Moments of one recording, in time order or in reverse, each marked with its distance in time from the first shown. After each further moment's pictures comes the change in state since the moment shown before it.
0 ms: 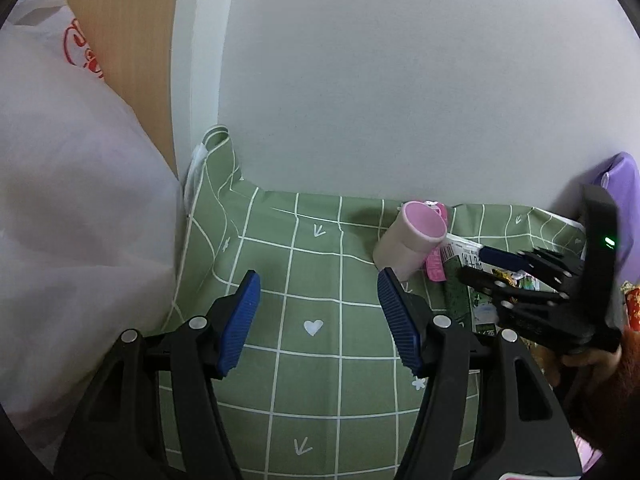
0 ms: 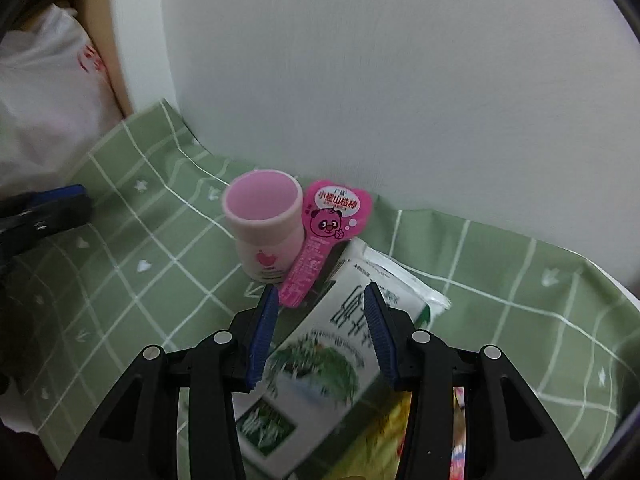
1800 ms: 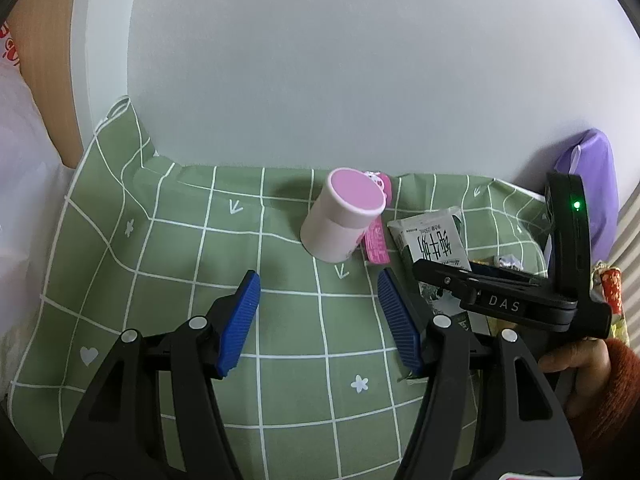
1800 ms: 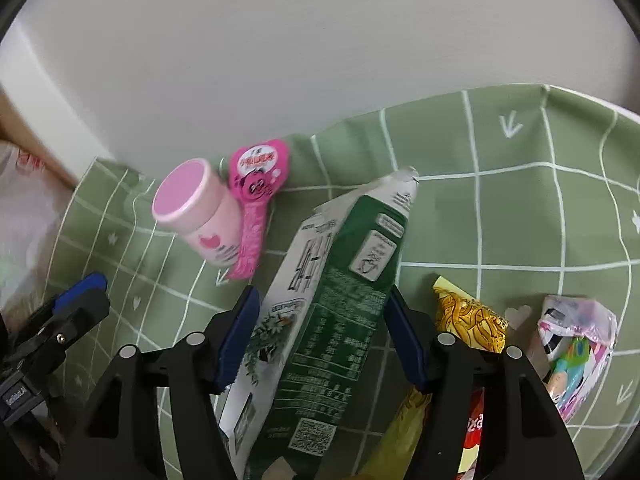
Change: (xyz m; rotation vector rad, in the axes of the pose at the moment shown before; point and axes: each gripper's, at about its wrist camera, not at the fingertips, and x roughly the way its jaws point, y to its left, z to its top) left arm 0.029 -0.037 -0.005 0.034 0.084 -0.161; right arm 0.000 -0.037 -0.033 0.437 0.091 0.046
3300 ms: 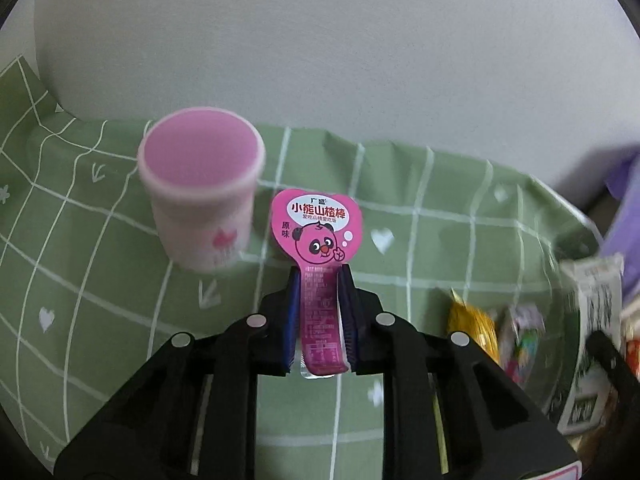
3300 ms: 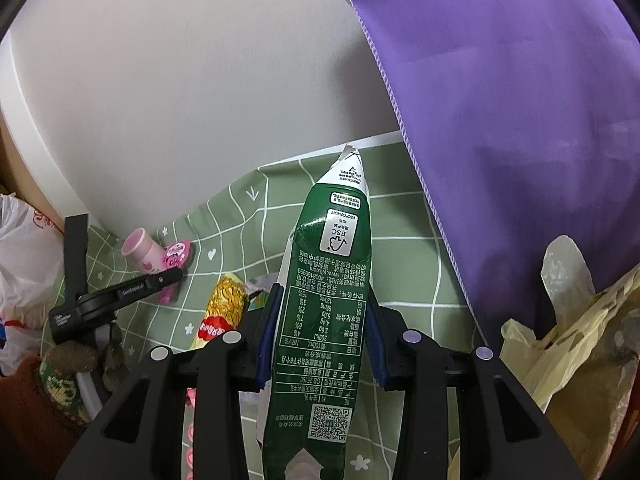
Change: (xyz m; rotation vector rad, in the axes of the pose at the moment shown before) left arm 0.104 -0.072 0.014 -0.126 0.104 0.066; right arm -0.146 -0.137 -0.056 0.109 -0.259 -0.086
